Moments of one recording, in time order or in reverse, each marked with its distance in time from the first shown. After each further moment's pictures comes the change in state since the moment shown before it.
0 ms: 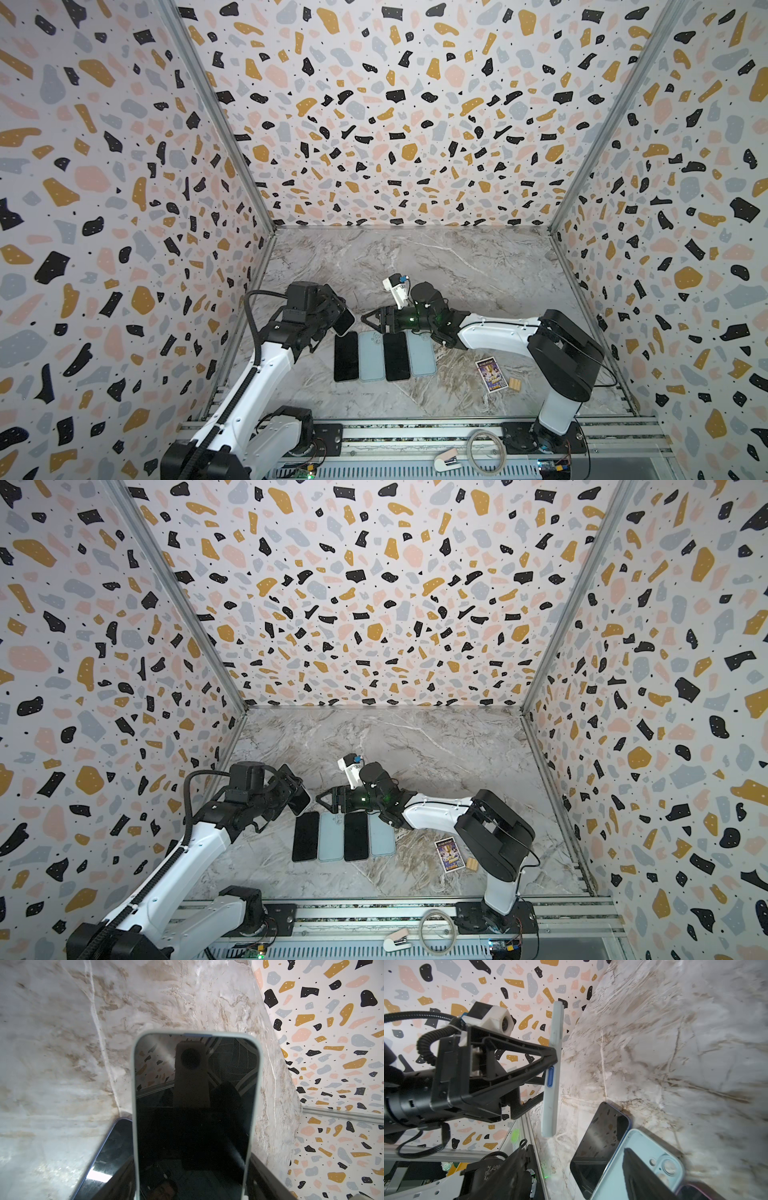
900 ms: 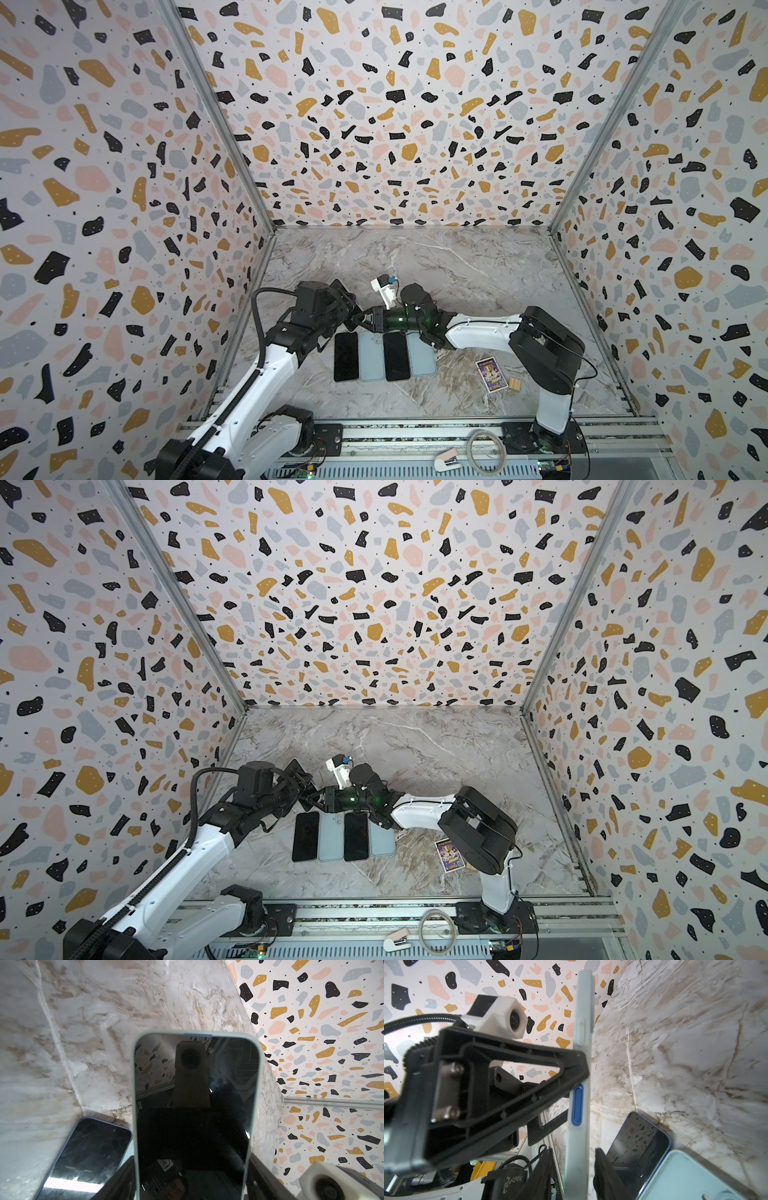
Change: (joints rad) left arm -0.105 -0.012 -0.023 0.105 -0.028 -0.058; right arm 0.021 0.092 0.069 0.104 -0.032 0.113
